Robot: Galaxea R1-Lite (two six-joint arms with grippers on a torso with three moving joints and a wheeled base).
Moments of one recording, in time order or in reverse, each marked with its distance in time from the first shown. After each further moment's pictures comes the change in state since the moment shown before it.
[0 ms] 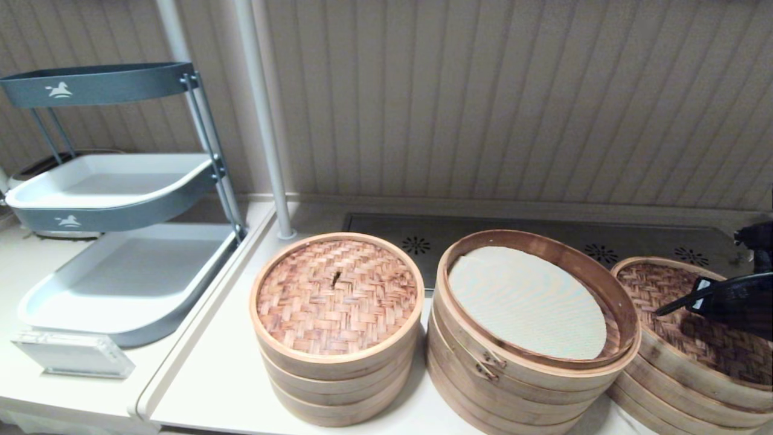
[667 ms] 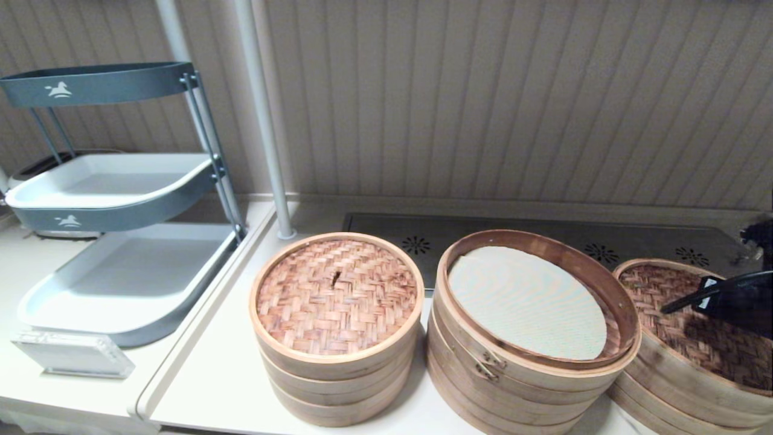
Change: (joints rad) left arm 0.000 0.000 0.000 -0.001 0.000 0.000; right arm -0.004 -0.036 -0.009 0.012 0.000 -0.004
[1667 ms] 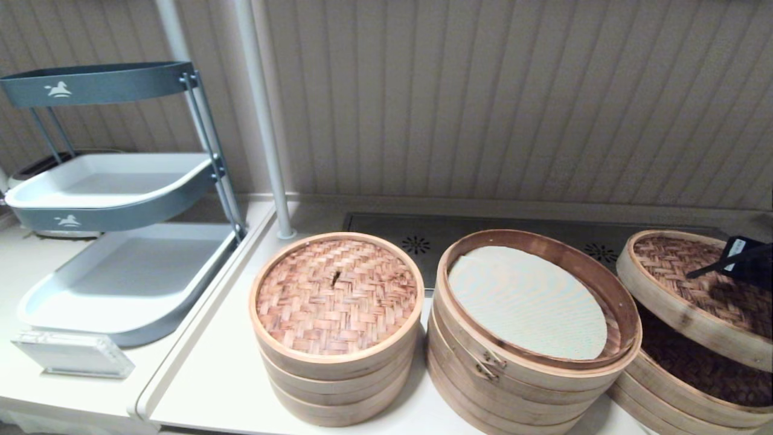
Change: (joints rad) left arm 0.000 0.000 0.000 0.000 0.000 0.000; right arm -0.001 -0.104 -0.150 0.117 -0.004 -0.010
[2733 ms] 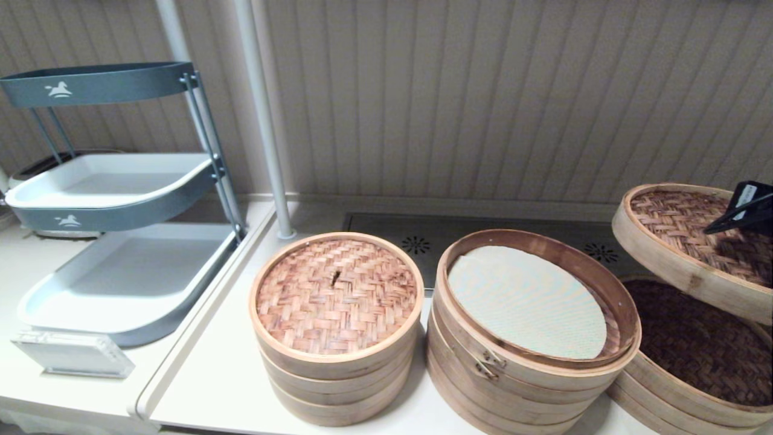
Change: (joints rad) left arm 0.000 0.000 0.000 0.000 0.000 0.000; right arm 0.166 -0.082 -0.232 0.214 -0.104 0.012
